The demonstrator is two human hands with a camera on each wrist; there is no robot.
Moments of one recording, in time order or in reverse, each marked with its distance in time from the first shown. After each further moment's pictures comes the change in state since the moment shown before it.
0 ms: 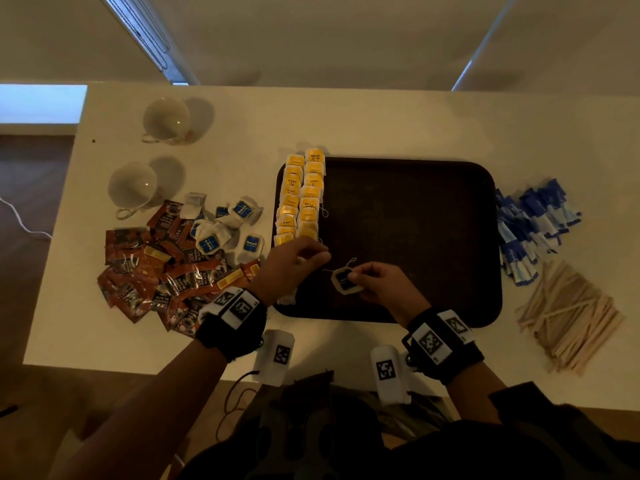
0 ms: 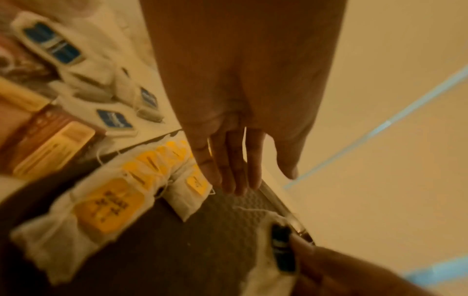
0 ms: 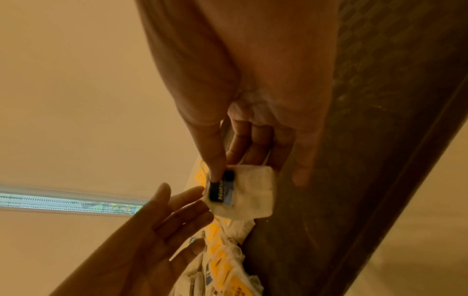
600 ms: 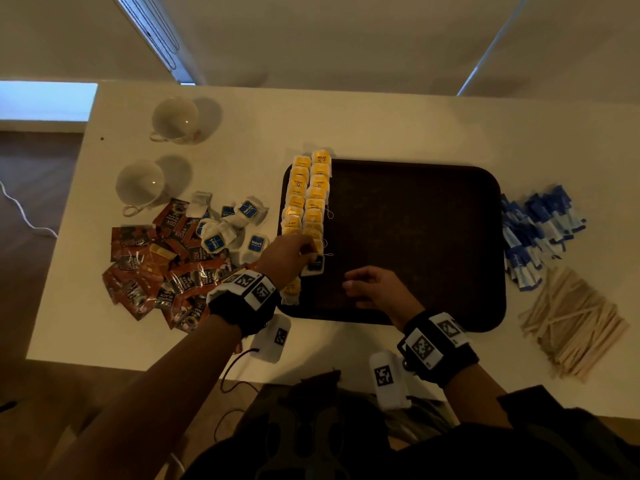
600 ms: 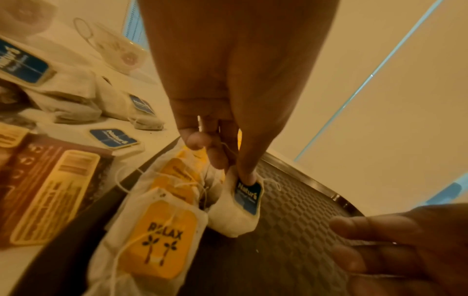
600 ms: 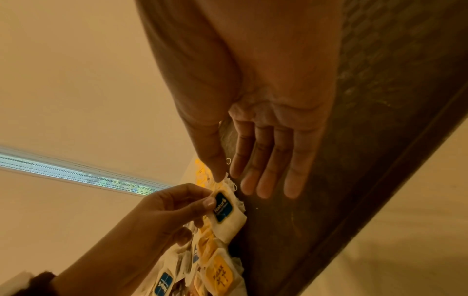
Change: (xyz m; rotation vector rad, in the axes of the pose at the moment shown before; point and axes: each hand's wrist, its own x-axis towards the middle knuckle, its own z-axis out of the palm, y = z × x) left_hand 0.020 -0.014 -0.007 0.304 -0.010 -0.125; right_hand 0.003 0.002 0.009 -0.090 -0.048 0.018
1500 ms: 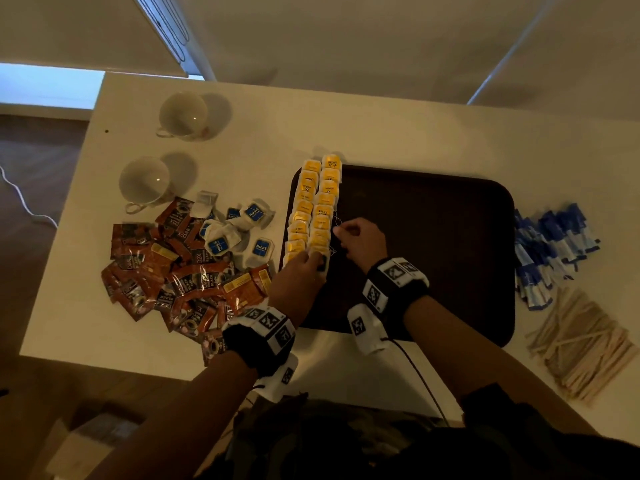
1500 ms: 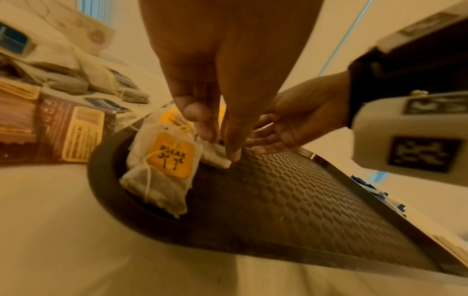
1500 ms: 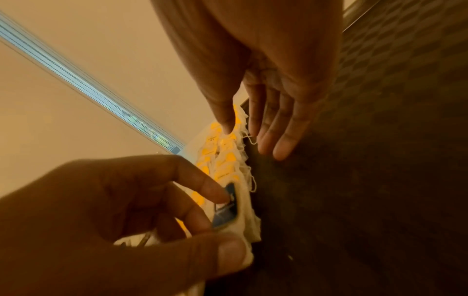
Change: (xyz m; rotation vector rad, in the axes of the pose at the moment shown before) left_hand -0.021 0.006 0.031 0.140 0.100 -0.031; right_hand 0.089 -0.053 0.024 -0.281 0.336 -0.207
